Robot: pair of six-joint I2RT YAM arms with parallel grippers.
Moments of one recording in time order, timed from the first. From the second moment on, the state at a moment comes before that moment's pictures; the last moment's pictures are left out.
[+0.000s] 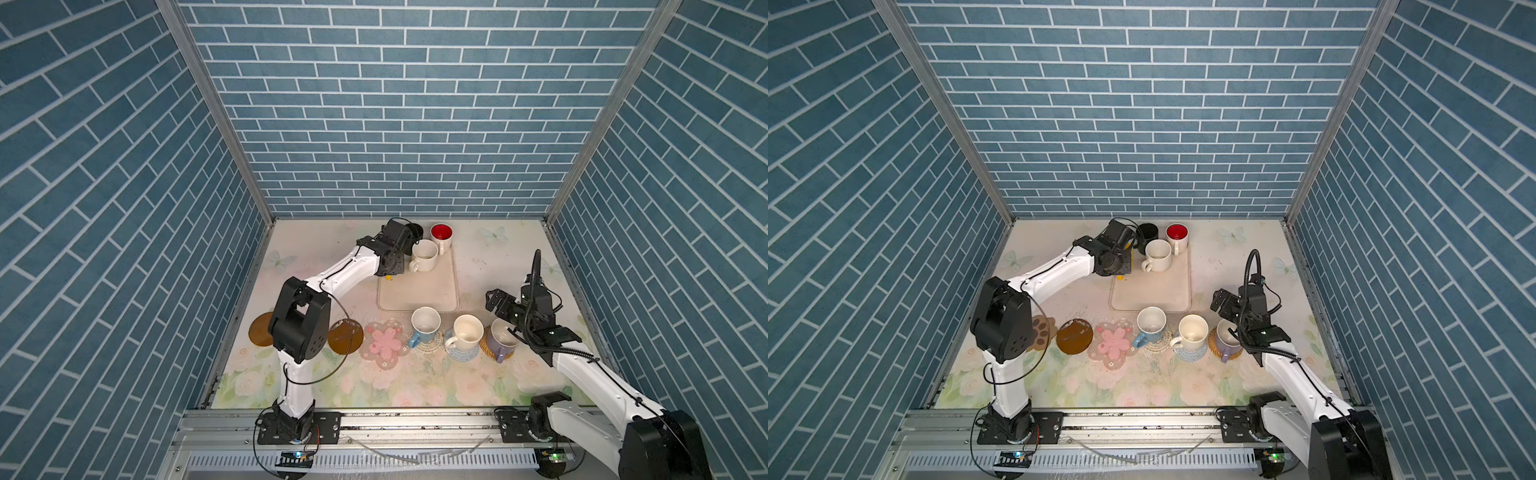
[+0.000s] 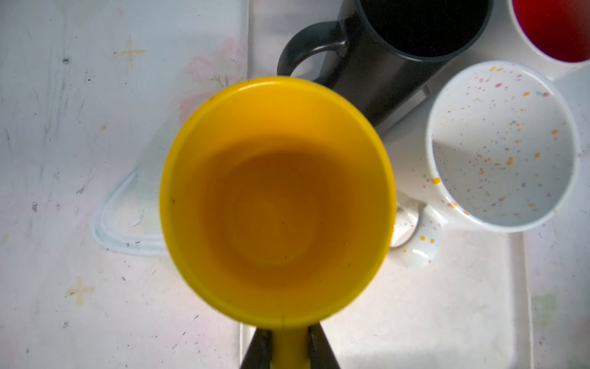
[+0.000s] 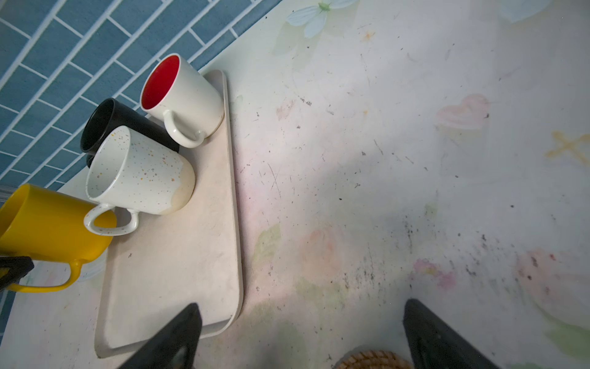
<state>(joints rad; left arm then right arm) -0.56 1.92 1.58 -0.71 -0.19 -0.51 0.26 1.00 0.47 -0.11 0.00 0.62</state>
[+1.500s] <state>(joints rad) -0.59 1.16 0.97 -0.72 0.12 -0.14 0.31 1.25 0.74 -0.15 -0.08 0.53</state>
